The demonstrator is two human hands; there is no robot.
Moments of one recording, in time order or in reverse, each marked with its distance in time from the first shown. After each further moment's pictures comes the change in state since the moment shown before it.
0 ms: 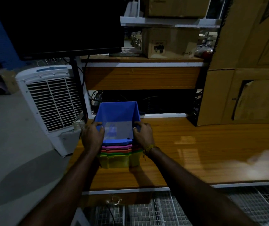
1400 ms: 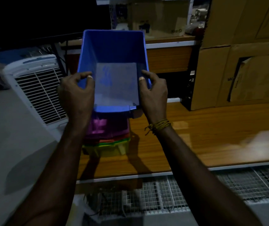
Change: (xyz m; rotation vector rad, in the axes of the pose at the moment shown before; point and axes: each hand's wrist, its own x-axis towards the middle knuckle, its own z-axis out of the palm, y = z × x) left_hand -0.007 0.153 -0.074 -0.304 0.360 0.161; right_hand -0.022 -0.063 -0.146 0.412 0.422 -0.158
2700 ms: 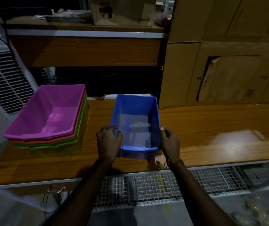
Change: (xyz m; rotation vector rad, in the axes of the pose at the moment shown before) left_hand -0.243 0.014 0.212 0.241 -0.620 -0.251; right_hand 0.011 0.250 -0.211 -0.191 -0.098 0.435
